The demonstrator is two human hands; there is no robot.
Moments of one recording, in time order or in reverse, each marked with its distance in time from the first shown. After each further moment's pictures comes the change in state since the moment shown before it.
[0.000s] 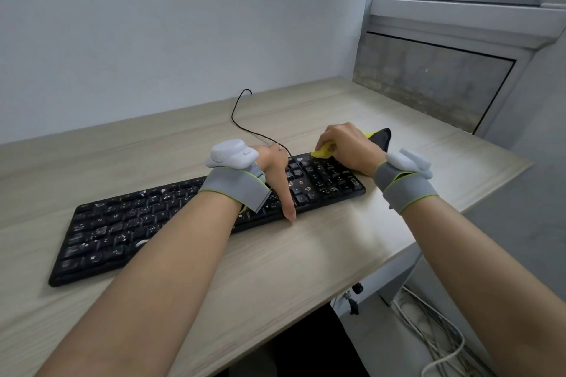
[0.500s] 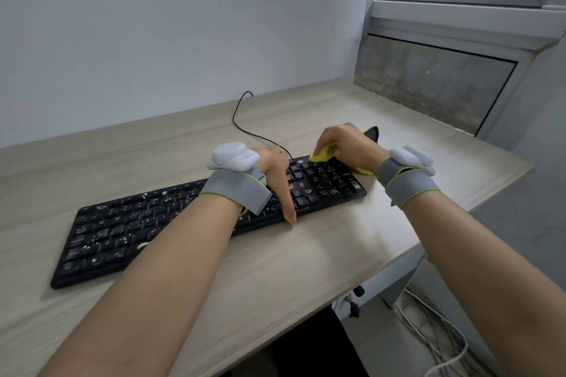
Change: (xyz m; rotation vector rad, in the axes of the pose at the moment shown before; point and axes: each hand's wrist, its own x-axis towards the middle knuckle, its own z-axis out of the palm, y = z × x) left_hand 0.001 0.001 -0.001 0.001 -0.006 -0.003; right_hand 0.006 0.006 -0.005 0.093 -0.029 -0.043
